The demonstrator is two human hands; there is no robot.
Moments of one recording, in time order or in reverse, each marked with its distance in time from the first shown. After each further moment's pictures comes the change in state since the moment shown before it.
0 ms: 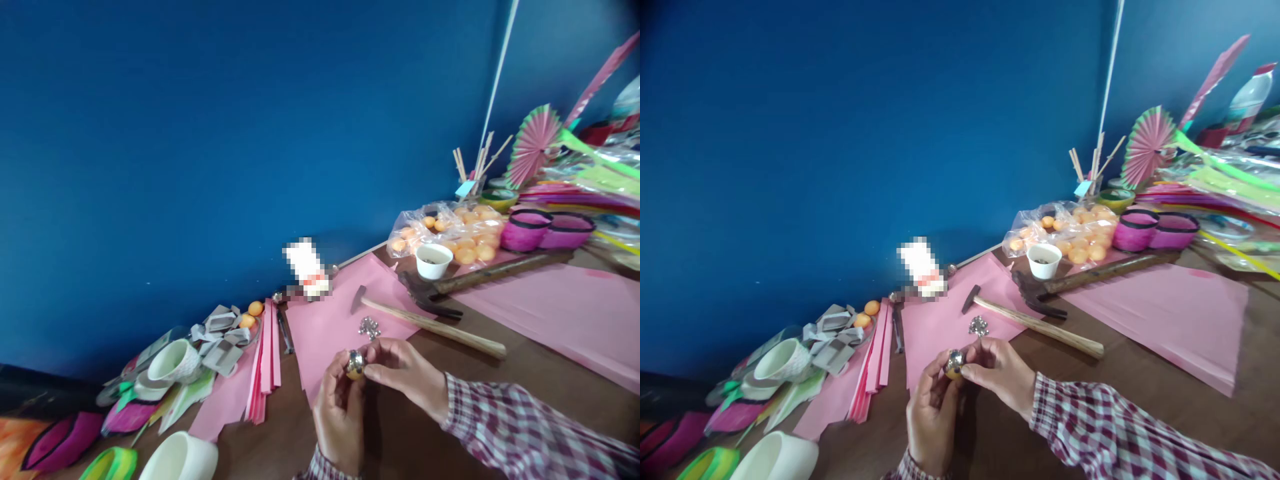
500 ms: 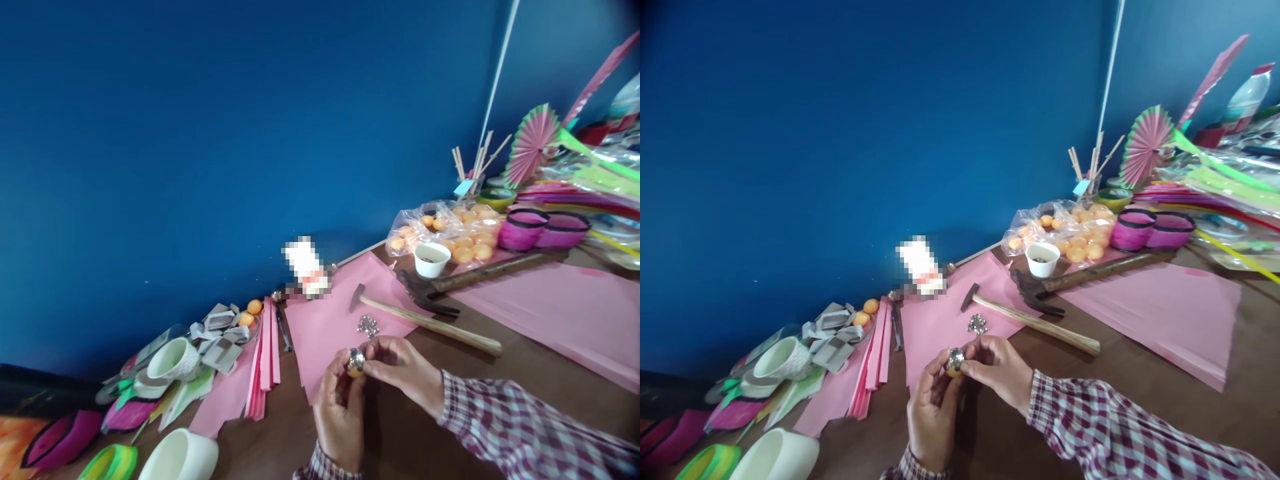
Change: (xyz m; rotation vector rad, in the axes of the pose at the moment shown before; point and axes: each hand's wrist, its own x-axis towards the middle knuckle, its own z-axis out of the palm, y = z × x) left_hand -0.001 0.003 0.002 -0.025 0.002 -0.009; right_hand 0.001 0.000 0.000 -0.013 0.008 -0.012
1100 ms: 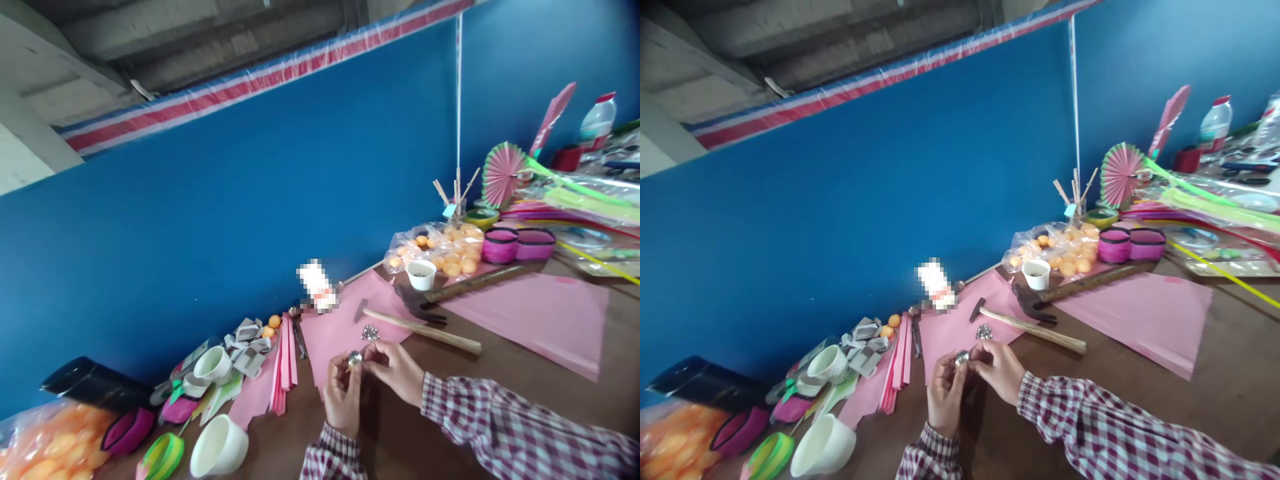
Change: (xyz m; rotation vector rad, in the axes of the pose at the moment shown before) left_hand 0.004 0.015 0.007 -0.127 0.067 0.074; right_hand -0.008 0.005 0.007 -0.420 0.153 -0.259
